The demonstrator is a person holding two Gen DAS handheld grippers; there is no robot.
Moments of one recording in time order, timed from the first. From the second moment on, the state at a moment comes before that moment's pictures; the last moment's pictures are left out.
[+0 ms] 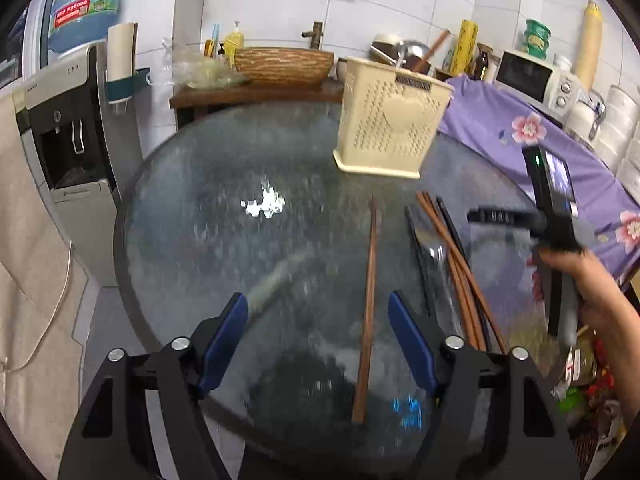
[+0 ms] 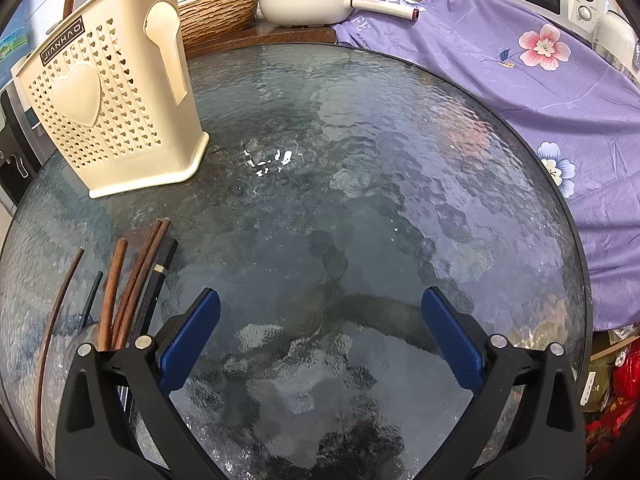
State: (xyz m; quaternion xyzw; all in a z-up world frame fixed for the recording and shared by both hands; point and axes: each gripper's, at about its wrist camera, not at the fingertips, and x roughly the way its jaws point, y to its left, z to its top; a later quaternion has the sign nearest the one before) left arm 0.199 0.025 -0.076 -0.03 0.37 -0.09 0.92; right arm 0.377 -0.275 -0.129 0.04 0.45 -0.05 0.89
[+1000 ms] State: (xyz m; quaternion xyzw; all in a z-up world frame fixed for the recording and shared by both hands) left arm 0.158 -0.007 -0.112 0.07 0.39 -0.13 0.91; right arm 0.173 -0.158 -0.123 -0.02 0.41 0.09 0.91
